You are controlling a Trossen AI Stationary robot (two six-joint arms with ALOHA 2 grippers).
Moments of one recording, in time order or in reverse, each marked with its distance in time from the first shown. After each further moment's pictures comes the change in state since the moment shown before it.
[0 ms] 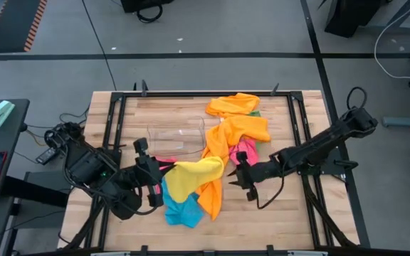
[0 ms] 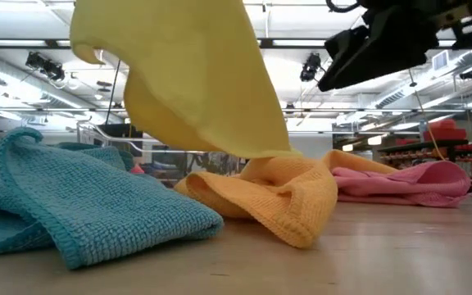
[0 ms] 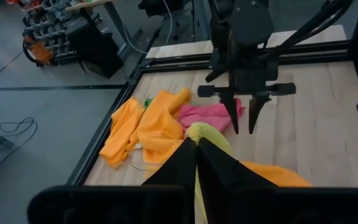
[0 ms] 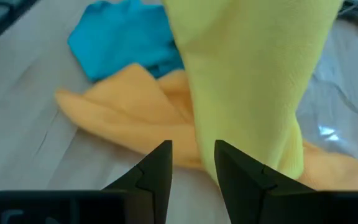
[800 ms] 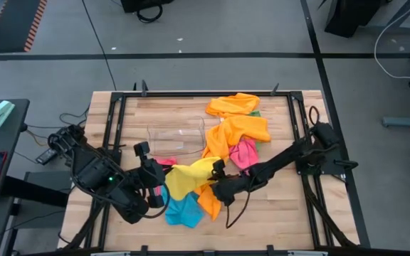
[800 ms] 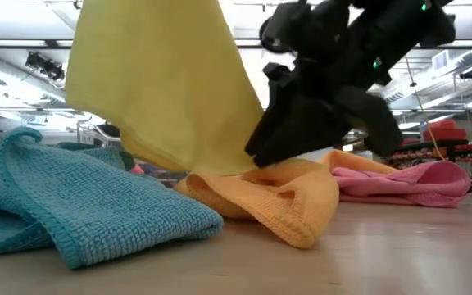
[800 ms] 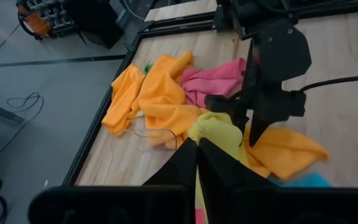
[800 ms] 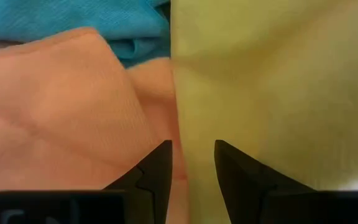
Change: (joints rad) left arm 0.004 0.042 -0.001 -0.172 0.067 -0.133; right arm -0.015 0.486 0.278 0.050 0.166 -0.235
